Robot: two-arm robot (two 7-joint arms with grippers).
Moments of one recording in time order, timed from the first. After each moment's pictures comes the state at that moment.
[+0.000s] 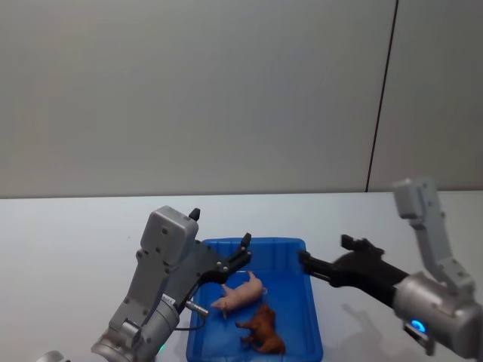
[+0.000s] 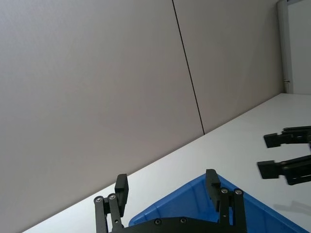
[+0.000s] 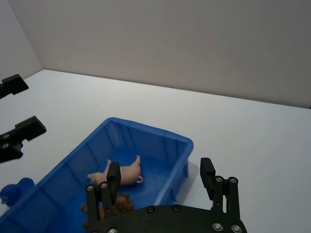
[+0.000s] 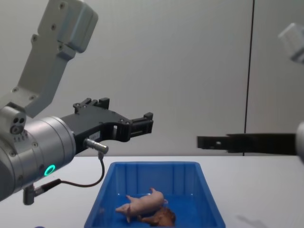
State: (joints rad) left arm -0.24 0.38 0.45 -1.63 -0.20 0.01 -0.01; right arm 0.27 0.23 -0.28 -1.57 0.36 0.42 0.28
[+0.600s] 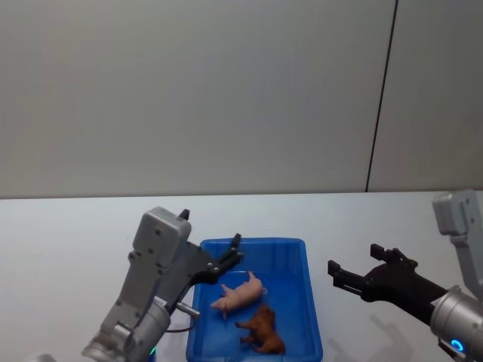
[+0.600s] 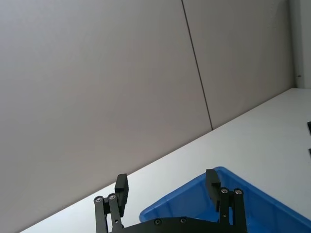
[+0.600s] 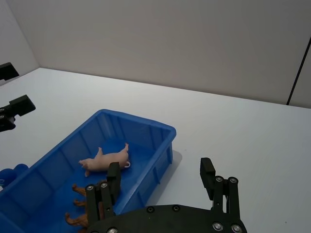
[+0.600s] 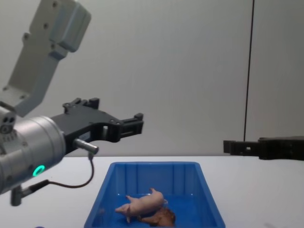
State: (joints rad) left arm -0.22 0.40 0.44 -1.65 -0.19 0.04 0.02; right arm 0.17 0.31 -0.24 -1.66 0.40 0.39 0.29
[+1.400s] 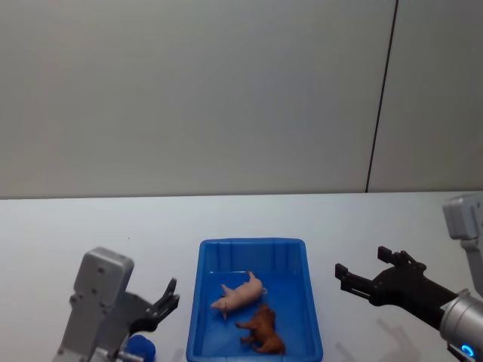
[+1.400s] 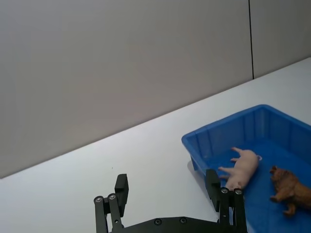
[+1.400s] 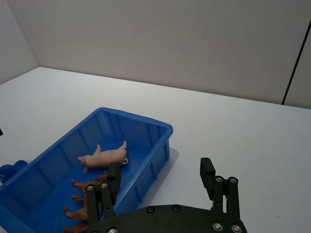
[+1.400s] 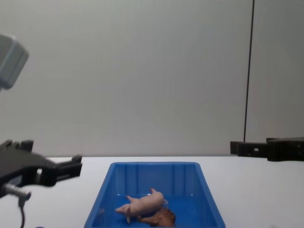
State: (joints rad) left arm -0.03 0.54 0.39 -1.80 -0.30 0.16 0.22; right arm 0.15 0.34 -0.23 -1.68 0.41 0.38 0.30
